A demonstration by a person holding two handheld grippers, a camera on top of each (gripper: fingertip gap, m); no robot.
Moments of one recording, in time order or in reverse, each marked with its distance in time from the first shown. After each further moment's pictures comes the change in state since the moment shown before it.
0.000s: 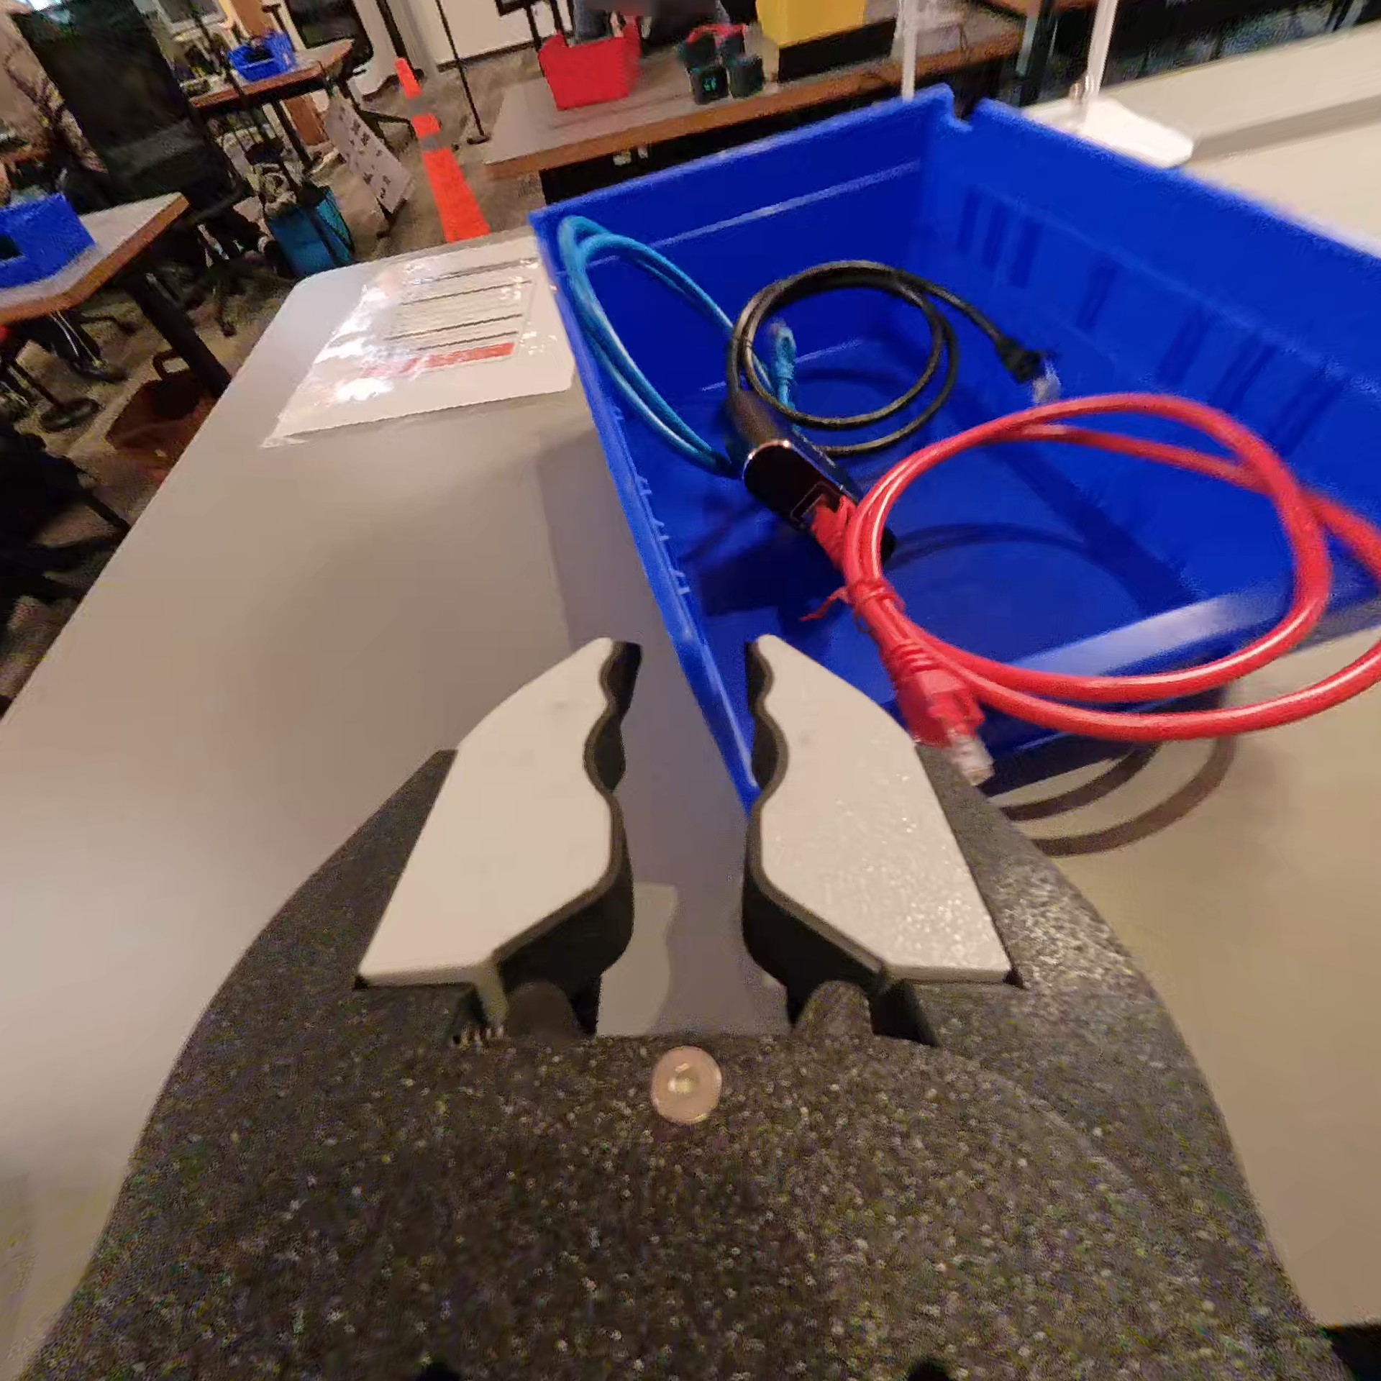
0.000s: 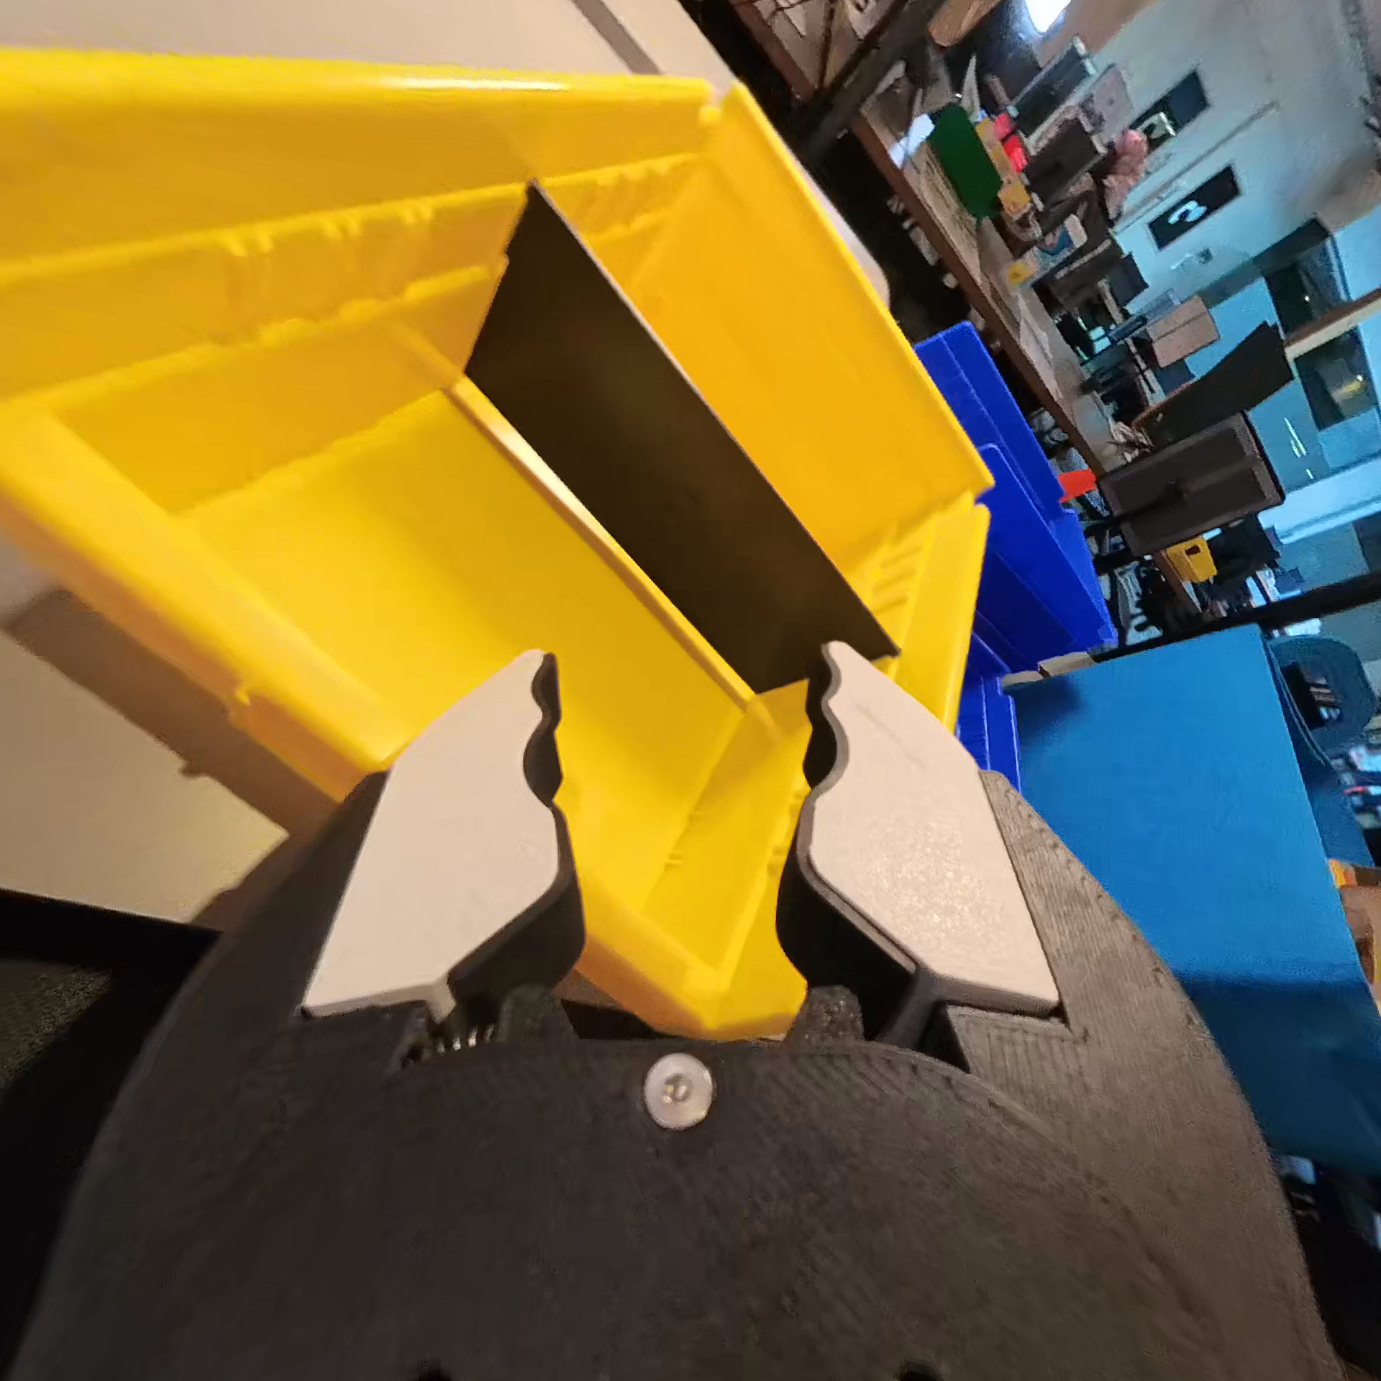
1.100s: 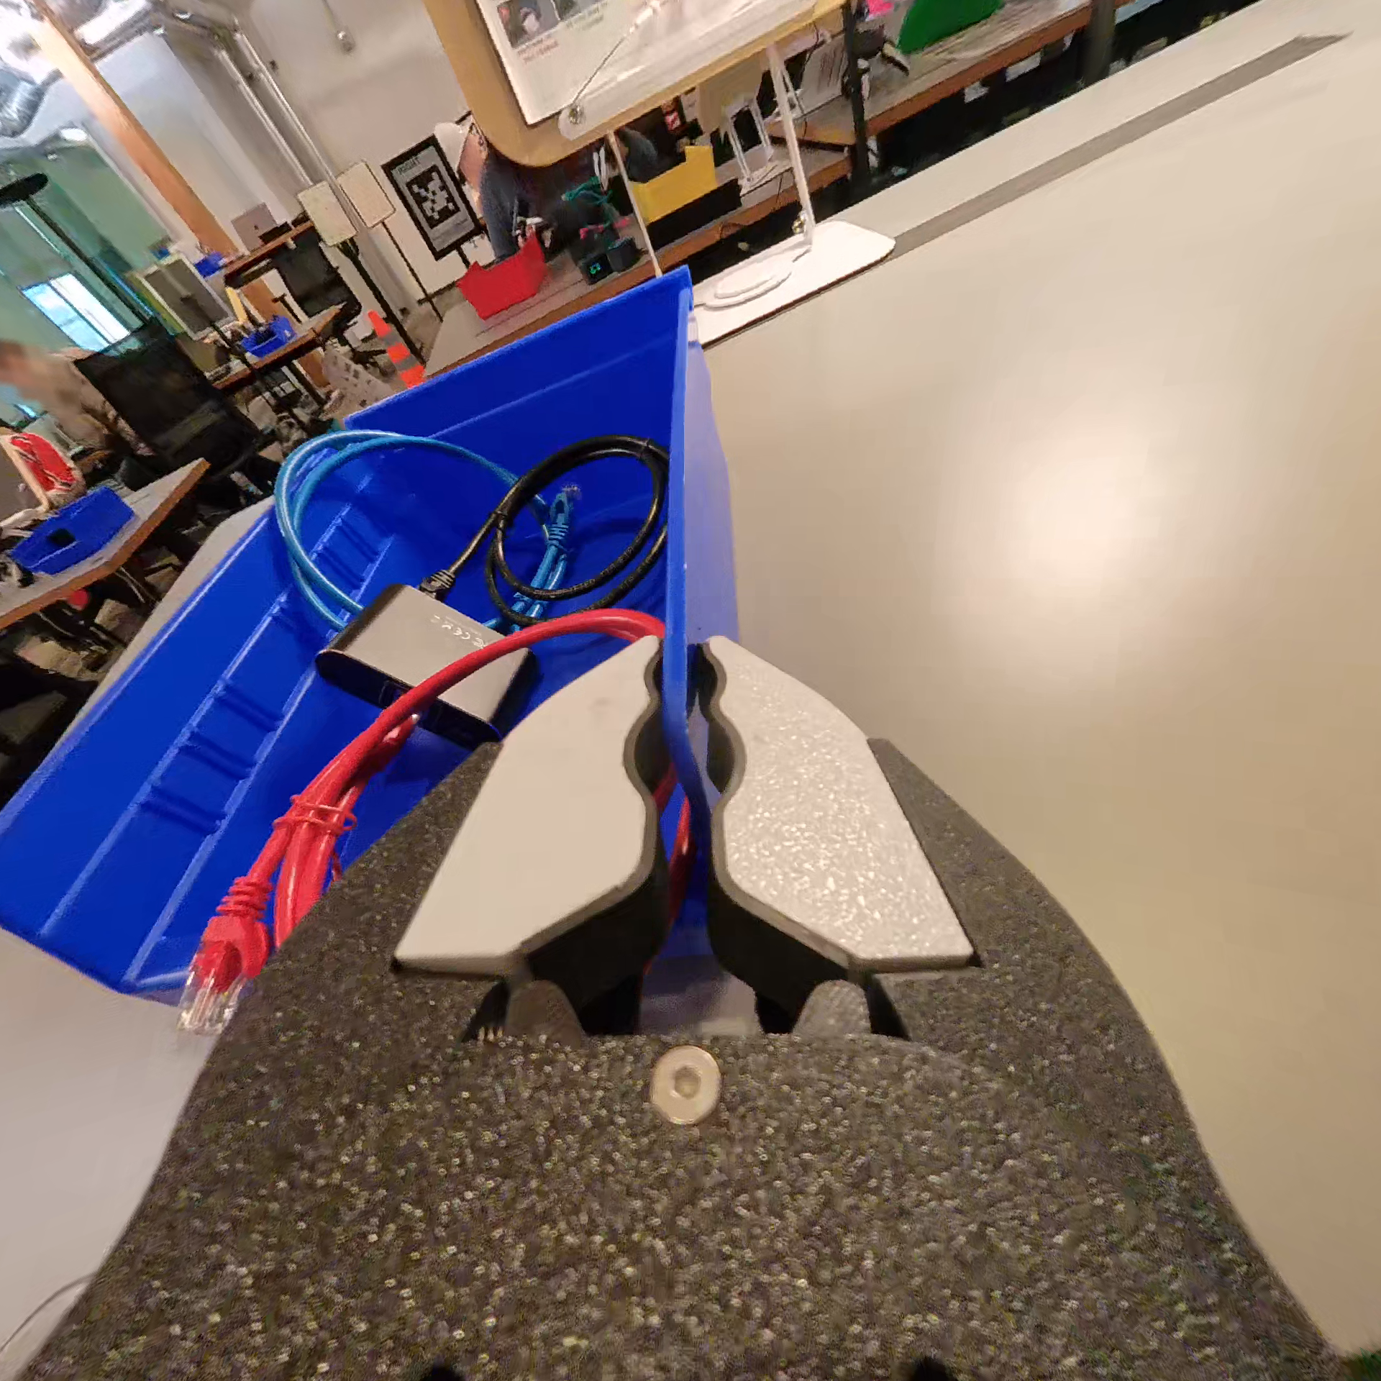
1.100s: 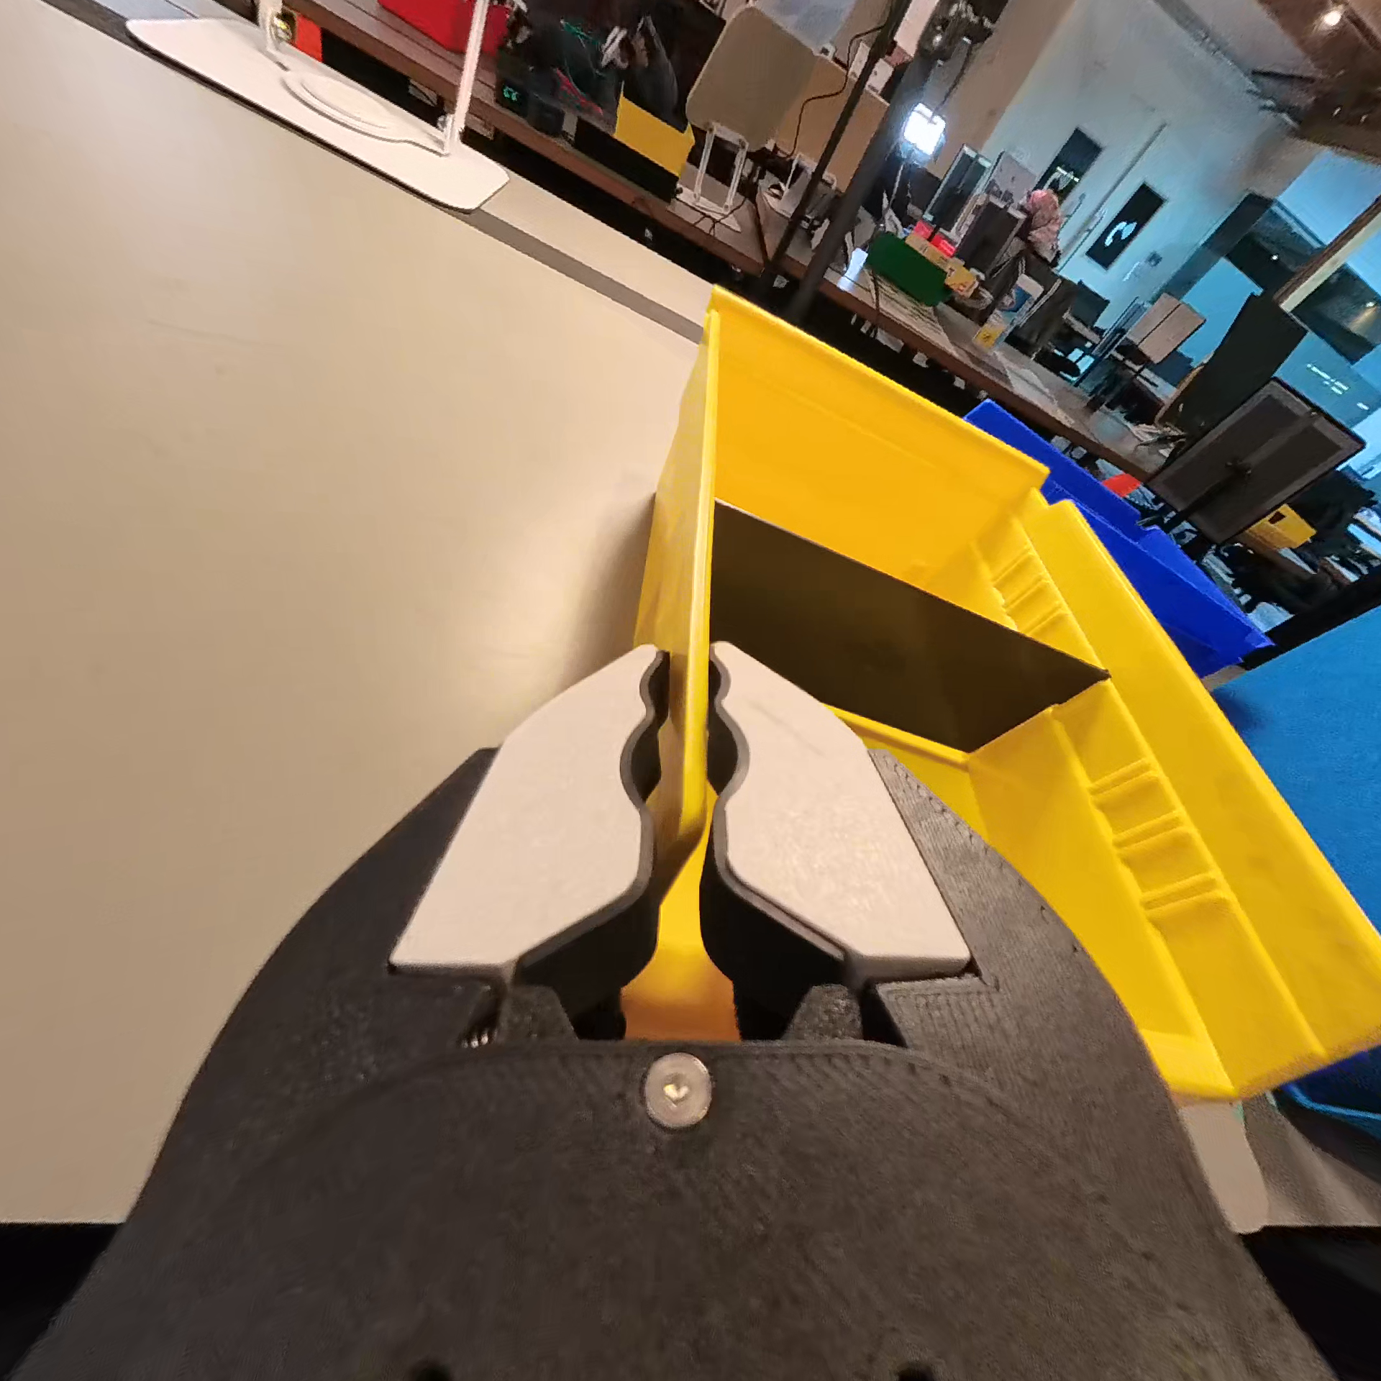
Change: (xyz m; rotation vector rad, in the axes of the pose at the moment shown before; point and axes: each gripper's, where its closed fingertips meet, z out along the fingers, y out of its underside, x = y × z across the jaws) left arm 0.152 -0.026 0.002 0.152 0.040 0.228; right arm -0.052 -0.055 0.017 0.192 0.033 0.284
